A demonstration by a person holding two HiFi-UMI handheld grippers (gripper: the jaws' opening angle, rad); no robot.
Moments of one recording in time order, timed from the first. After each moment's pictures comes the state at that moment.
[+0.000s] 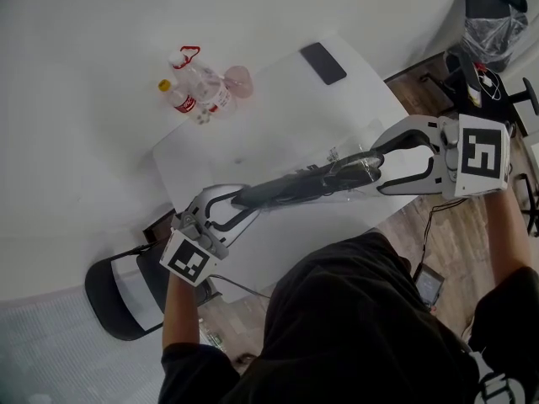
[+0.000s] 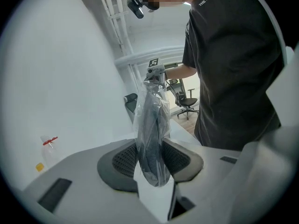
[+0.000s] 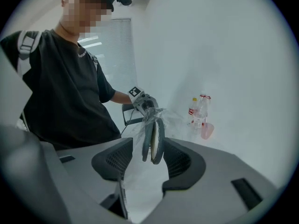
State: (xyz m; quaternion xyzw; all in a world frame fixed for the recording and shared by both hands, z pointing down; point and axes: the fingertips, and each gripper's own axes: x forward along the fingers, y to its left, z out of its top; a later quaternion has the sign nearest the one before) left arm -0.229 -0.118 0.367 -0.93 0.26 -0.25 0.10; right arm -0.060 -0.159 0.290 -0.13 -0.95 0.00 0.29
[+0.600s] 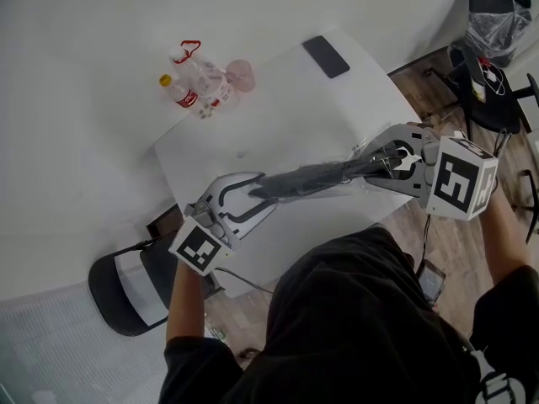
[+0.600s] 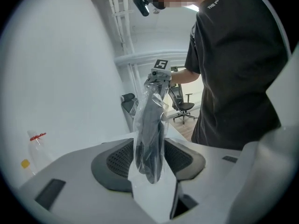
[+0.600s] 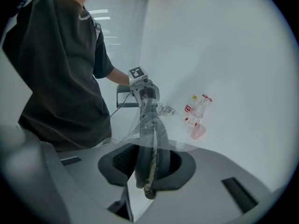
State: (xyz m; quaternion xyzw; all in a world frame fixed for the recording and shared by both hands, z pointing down) left arm -0.198 -0.119 0.367 -0.94 0.24 -0.23 0.07; right arm -0.070 -0.151 0.327 -0.11 -0.92 -0.14 0.36
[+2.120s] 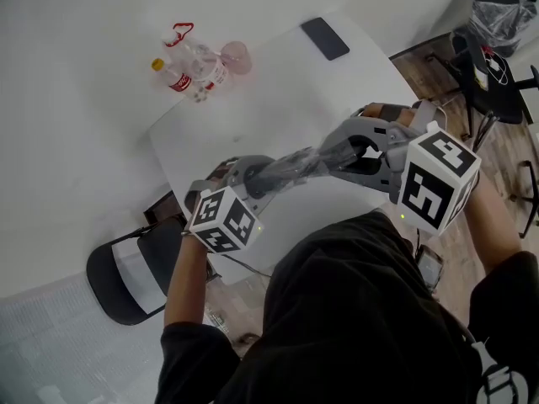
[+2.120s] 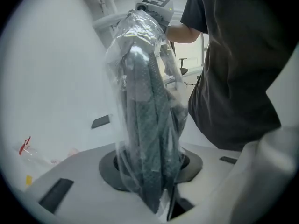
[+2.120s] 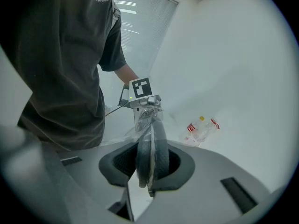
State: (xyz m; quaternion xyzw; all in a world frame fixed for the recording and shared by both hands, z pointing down) left arm -0.189 -0.129 0.440 -0.86 0.19 -0.47 0.04; right arm -0.125 -0.138 0.314 -0.15 -0.90 -0.26 0.33
